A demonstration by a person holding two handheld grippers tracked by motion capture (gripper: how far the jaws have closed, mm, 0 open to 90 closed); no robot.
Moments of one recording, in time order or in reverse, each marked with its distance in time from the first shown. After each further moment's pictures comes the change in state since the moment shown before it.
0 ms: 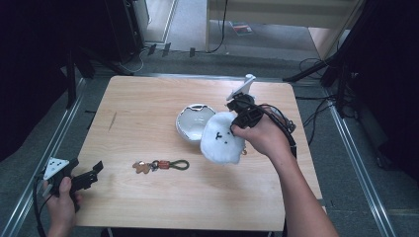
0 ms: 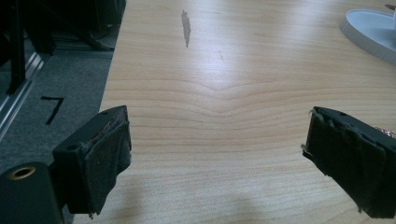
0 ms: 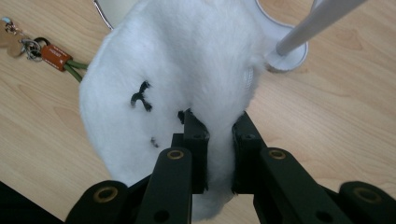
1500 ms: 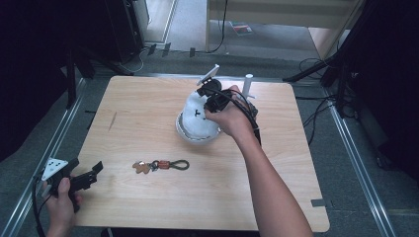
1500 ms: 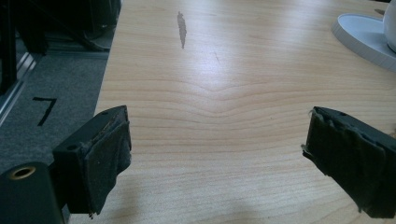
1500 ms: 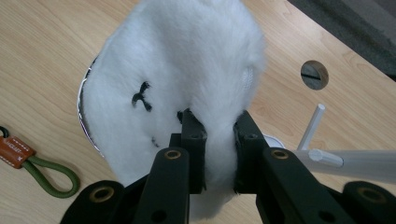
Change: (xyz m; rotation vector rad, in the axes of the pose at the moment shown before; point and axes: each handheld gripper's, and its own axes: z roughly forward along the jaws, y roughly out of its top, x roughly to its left) left arm 0.002 -0.001 -0.001 -0.006 -0.024 -0.009; right arm 0.033 0.069 0.042 -0.197 -0.149 -0.127
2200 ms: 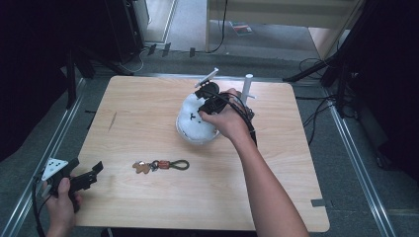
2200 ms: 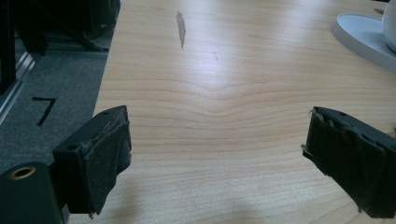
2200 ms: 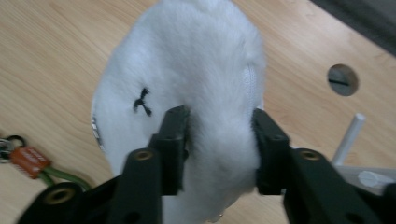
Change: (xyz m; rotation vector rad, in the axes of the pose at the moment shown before) left arm 0.000 0.000 0.000 0.001 -0.003 -0.001; right arm 0.001 -0.002 0.014 -0.024 0.094 0.047
